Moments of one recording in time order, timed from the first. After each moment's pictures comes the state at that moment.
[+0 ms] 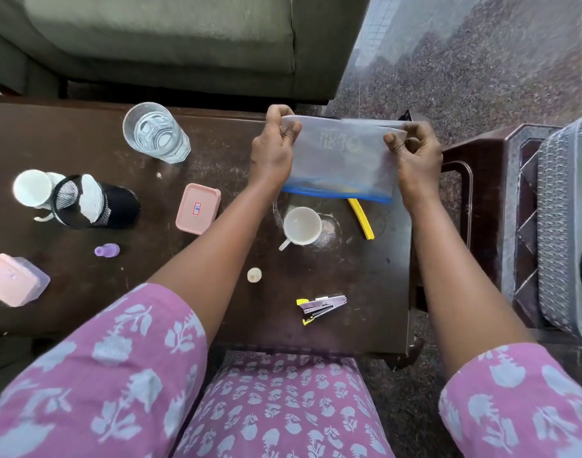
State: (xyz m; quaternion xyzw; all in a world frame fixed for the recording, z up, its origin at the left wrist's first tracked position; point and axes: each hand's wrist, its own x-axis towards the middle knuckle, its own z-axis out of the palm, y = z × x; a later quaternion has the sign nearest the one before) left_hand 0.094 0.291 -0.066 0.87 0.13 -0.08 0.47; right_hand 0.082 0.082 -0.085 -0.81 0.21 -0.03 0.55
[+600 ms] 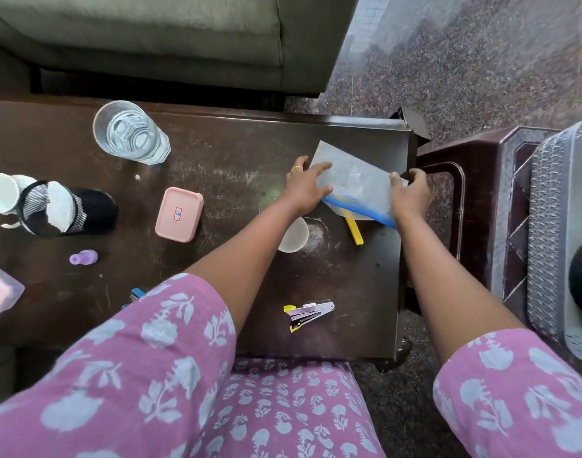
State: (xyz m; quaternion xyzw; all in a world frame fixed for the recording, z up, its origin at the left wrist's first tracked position) left_hand 0.084 0.237 -0.123 0.84 0.06 -0.35 0.40; right_hand 0.064 0.054 -0.141 -0.84 0.41 0.08 0.36
